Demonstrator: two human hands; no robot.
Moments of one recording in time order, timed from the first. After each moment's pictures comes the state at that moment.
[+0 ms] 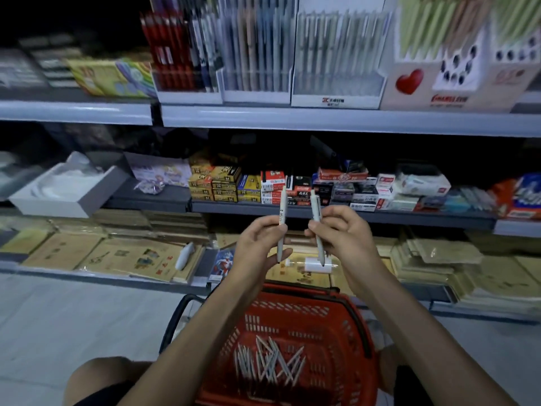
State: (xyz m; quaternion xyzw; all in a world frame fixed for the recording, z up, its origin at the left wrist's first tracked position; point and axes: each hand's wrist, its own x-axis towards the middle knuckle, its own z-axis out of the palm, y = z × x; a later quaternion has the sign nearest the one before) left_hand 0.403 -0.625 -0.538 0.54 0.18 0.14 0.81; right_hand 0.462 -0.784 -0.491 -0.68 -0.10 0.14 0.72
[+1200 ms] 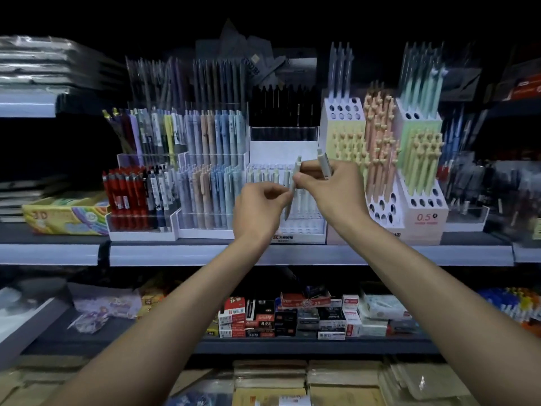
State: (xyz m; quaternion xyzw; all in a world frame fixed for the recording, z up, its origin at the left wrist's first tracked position) left_hand 0.607 -0.634 -0.294 0.79 0.05 0.37 0.49; right_hand 0.636 -0.771 -0.256 -0.72 -0.25 -0.20 0.62
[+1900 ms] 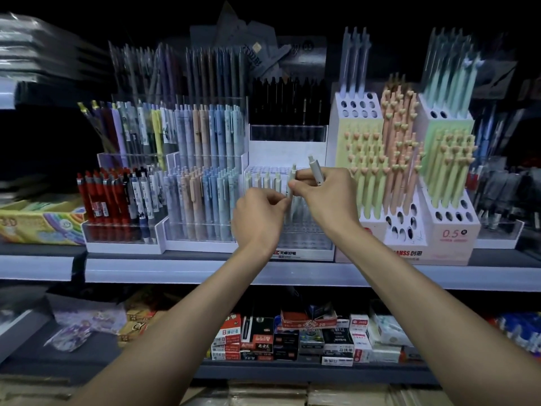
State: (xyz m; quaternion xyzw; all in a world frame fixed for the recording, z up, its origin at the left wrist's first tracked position) left_hand 0.670 -0.625 -0.303 0.81 0.17 0.39 0.40; right_hand 0.716 -0.734 -0.273 -0.74 -0.22 -0.22 0.60
